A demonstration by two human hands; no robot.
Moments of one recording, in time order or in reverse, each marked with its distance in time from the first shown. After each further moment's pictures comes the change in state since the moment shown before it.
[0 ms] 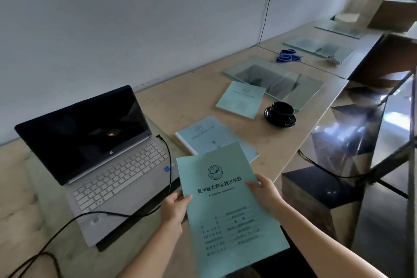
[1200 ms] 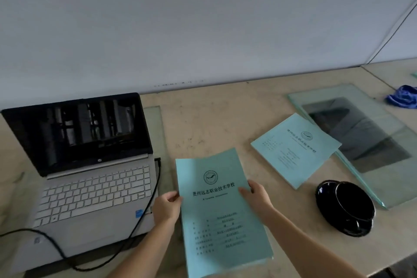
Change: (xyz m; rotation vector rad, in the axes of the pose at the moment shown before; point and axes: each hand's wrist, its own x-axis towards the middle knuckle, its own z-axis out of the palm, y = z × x) left_hand 0.183 0.059 0.117 0.255 0.627 -0.019; right_hand 0.307 -0.091 0.019 -0.346 -0.435 -0.065
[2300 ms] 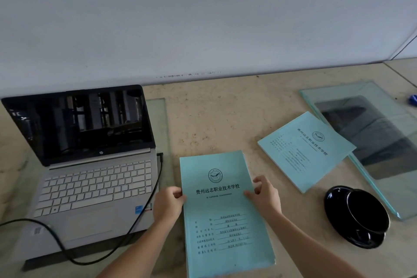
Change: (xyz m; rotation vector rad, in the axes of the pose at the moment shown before) left_hand 0.009 0.003 0.000 0.270 -0.035 0.197; right_hand 0.029 0.017 -0.007 -0.254 0.147 -0.072
